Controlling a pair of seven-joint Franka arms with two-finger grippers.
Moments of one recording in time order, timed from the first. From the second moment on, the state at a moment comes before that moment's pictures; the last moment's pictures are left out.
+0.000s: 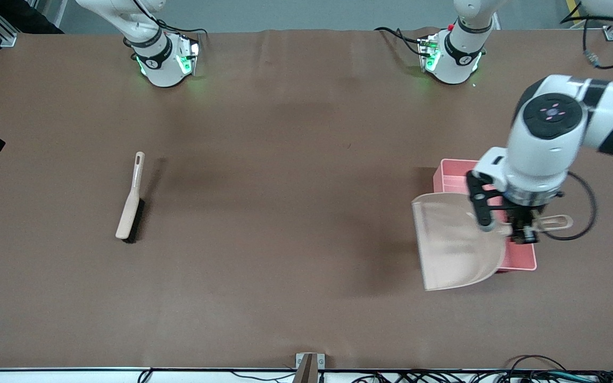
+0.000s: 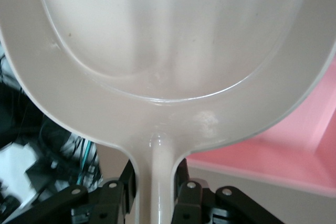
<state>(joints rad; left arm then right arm) 0.52 0.50 -1.01 -1.57 0.82 1.89 0.88 -0.08 -0.02 -0.04 -1.51 0.02 1.61 0.02</state>
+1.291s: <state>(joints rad) -0.01 0.89 -0.79 -1.41 0.82 1.90 0.65 -0.10 -0.02 -0.03 -1.51 -0.02 1.58 0.02</state>
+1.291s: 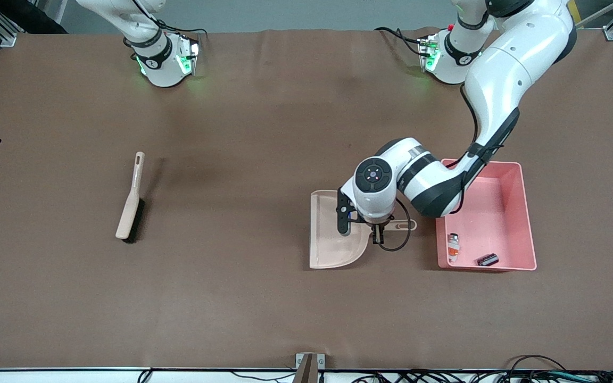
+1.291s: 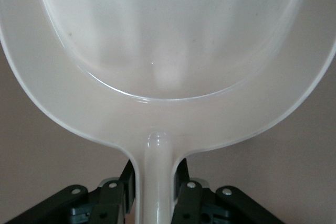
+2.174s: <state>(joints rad) -0.04 0.89 -0.79 -1.48 0.84 1.90 0.59 -0.09 -0.02 -0.03 -1.51 -0.02 1.58 -0.01</state>
